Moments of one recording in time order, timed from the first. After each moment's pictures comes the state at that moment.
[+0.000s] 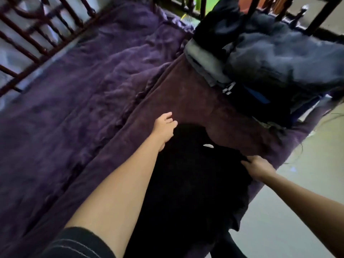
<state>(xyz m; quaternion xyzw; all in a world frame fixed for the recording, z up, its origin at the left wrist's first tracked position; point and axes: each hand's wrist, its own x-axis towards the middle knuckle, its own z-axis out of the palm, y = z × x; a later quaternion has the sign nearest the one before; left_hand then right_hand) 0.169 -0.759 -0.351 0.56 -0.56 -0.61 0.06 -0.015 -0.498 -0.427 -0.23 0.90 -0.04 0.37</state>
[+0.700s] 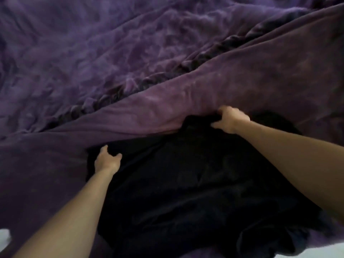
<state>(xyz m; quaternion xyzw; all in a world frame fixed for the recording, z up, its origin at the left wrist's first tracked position) 0.550 -0.701 -0.510 0.88 -0.31 -0.34 -0.04 0.170 -0.791 -0.511 -0.56 0.72 0.14 0.38</state>
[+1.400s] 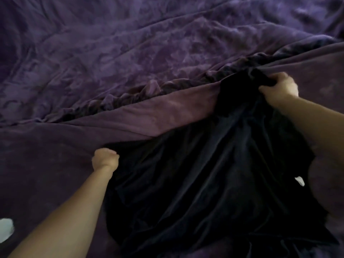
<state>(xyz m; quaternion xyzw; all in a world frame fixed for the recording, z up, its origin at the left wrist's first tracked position) 0.601 -0.711 -0.505 0.92 -0.24 -0.31 0.04 0.144 -0.883 -0.463 -0.46 0.84 -0.09 0.27</state>
